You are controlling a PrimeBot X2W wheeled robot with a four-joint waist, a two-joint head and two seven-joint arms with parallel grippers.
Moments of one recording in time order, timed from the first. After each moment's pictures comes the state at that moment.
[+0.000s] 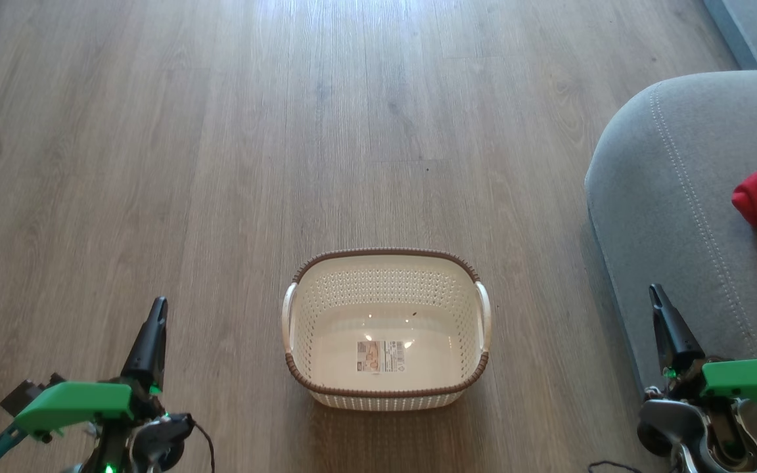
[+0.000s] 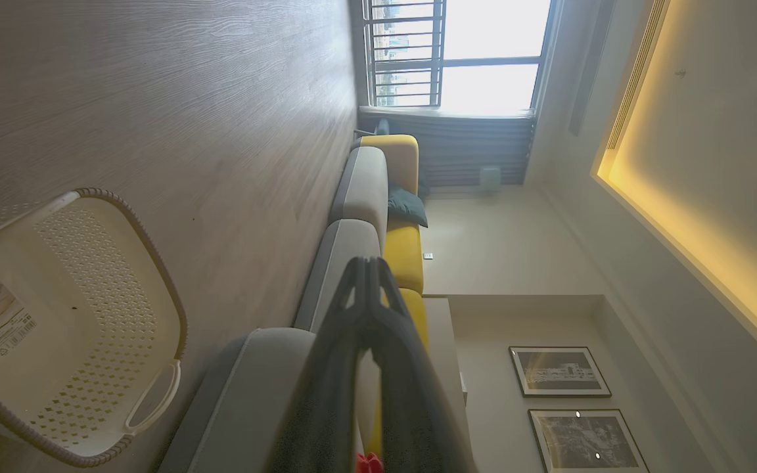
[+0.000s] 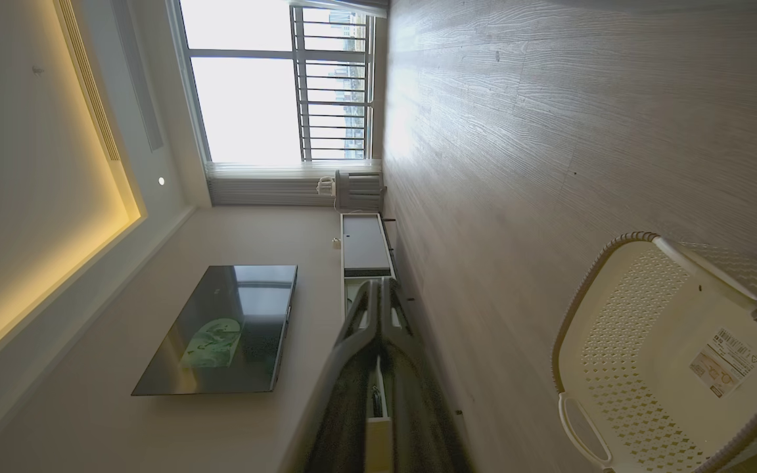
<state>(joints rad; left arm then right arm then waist) -0.06 0.04 0.08 0.28 -1.60 -0.13 0.11 -0.05 -0.05 -0.13 0.28 1.60 0.13 0.11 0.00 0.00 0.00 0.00</state>
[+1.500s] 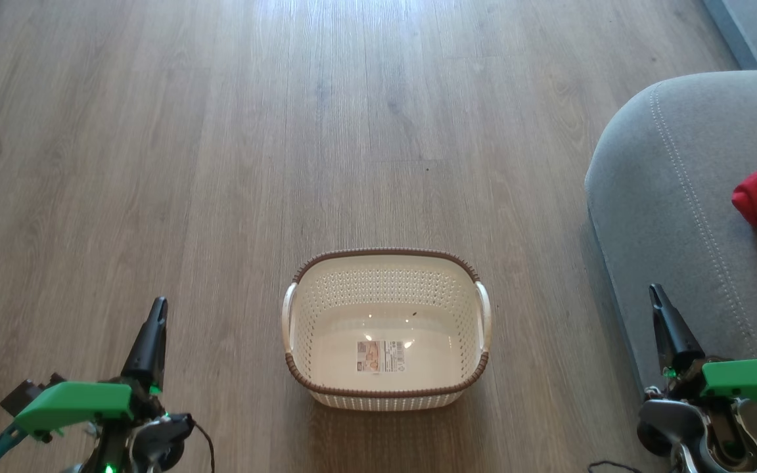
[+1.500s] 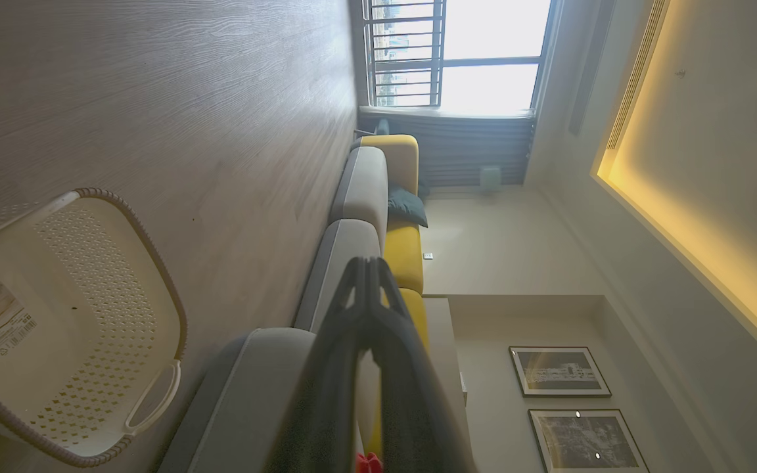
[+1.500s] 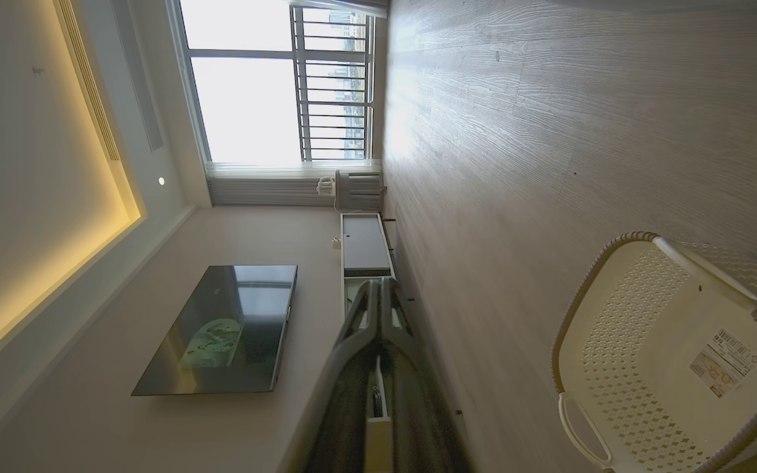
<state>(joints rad) -0.06 0.04 0.08 0.28 -1.60 -0.13 0.11 -0.05 -0.05 -0.13 0.28 1.60 0.13 0.11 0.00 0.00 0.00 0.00</state>
